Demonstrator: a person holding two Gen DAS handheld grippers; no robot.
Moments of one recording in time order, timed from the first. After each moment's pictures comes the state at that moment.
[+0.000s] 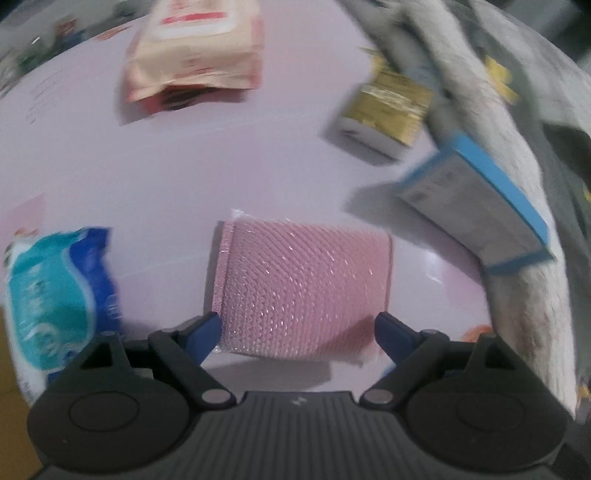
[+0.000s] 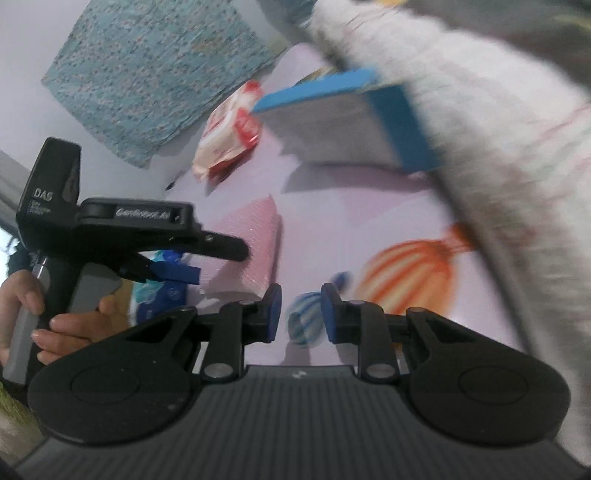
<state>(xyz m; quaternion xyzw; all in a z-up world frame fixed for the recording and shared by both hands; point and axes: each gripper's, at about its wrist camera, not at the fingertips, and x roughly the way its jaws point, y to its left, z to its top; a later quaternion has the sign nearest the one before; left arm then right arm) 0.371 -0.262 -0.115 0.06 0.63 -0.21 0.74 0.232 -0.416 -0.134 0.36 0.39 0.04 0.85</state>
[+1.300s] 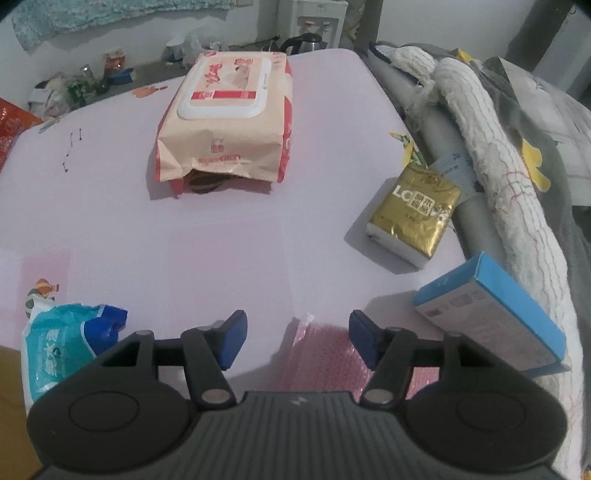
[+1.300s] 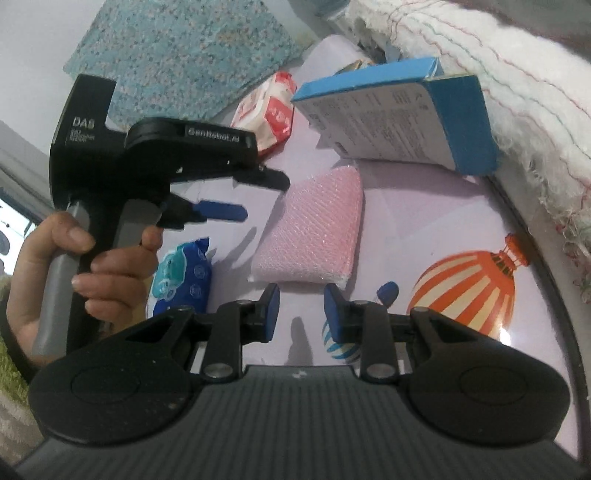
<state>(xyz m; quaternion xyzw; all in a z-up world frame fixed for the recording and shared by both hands) 0.405 -0.276 -0.105 0.03 0.56 -0.12 0.82 0.260 -0.394 -0.139 0.35 0.39 0.10 0.85</state>
